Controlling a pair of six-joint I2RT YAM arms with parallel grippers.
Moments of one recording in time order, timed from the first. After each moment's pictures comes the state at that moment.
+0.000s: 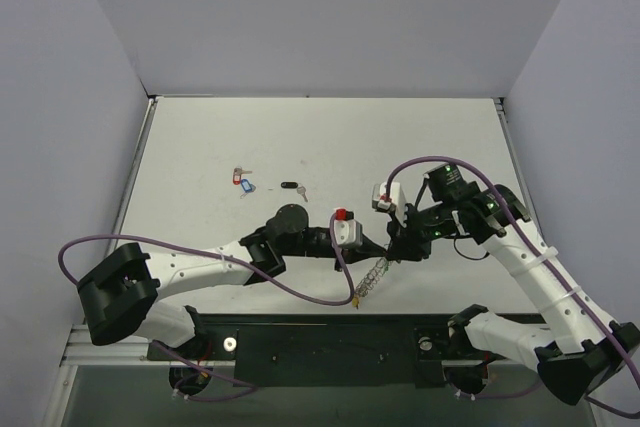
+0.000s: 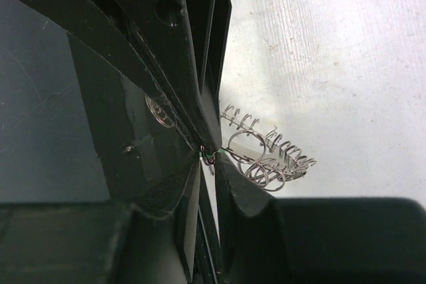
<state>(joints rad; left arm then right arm) -1.07 1.39 0.74 0.65 0.54 0.06 0.52 1.06 1.12 -1.15 -0.66 -0.60</state>
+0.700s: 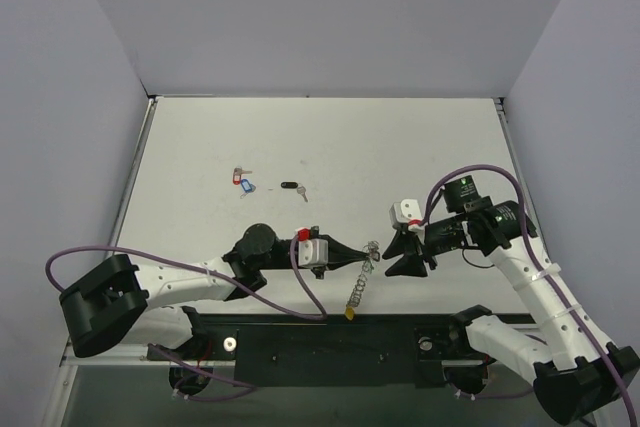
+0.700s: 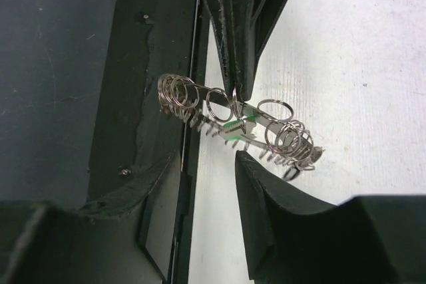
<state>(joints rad) -1.05 1.28 0.50 0.95 0.55 0.11 0.37 0.95 0.96 -1.14 -1.03 -0.98</state>
